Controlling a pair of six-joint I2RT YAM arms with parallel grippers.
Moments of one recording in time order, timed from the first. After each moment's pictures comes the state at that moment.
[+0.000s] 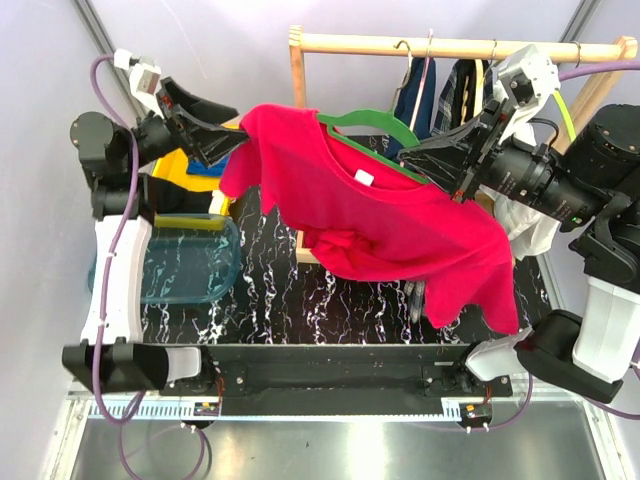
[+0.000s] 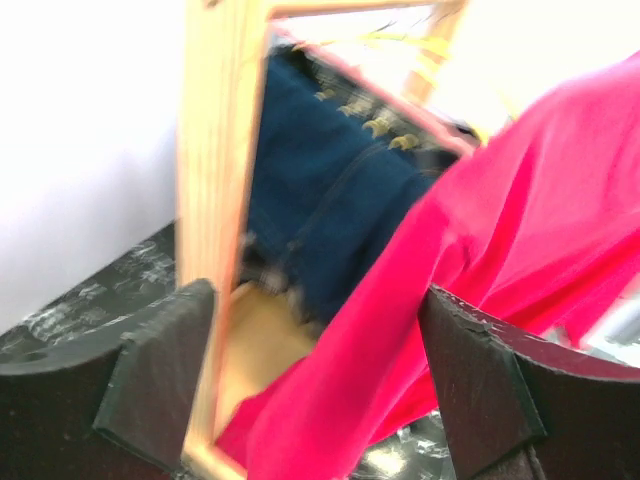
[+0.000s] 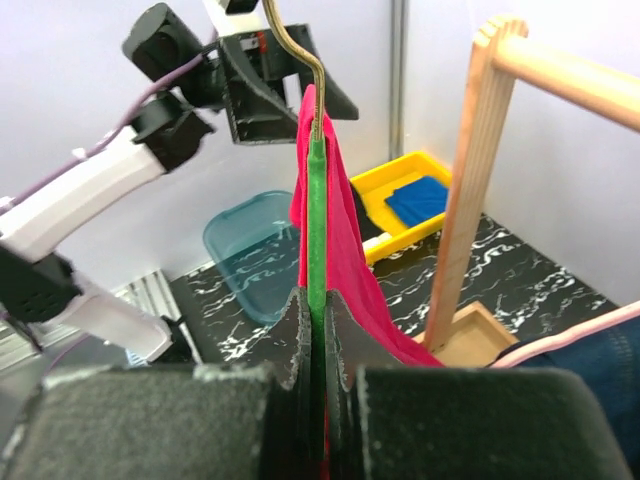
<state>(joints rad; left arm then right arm) 0.07 1.26 1.51 0.18 1.13 -0.61 0.75 1.41 2.56 -1.08 -0.24 0.11</state>
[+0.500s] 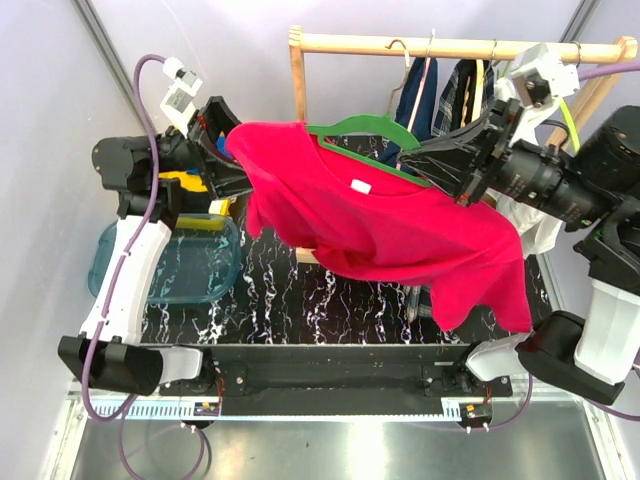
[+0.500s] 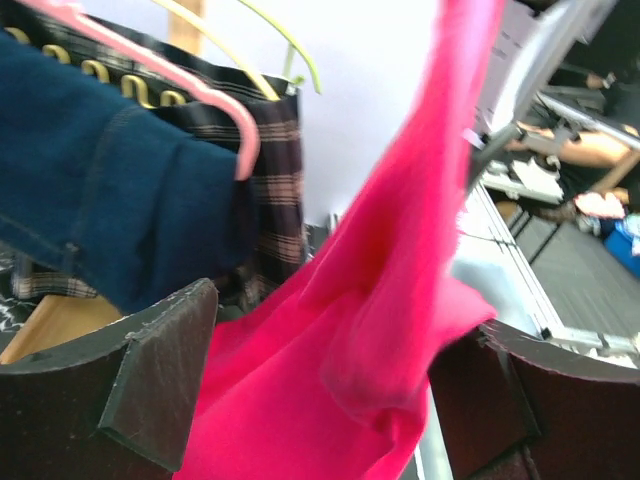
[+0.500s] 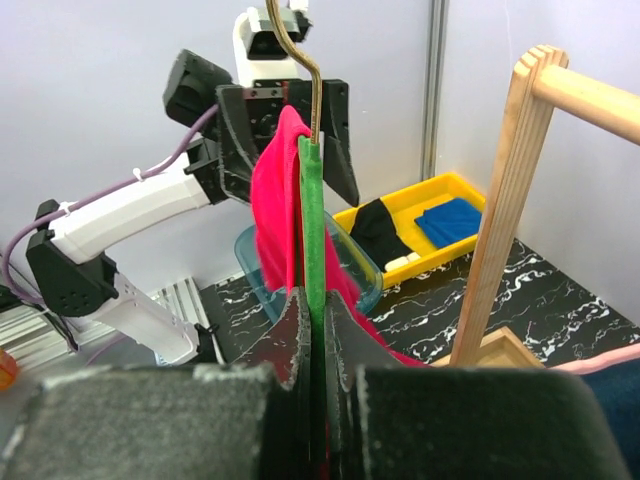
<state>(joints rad) -0.13 1.28 1.44 0.67 1.39 -1.09 0.75 1.40 2.56 -1.04 -0.31 0.15</state>
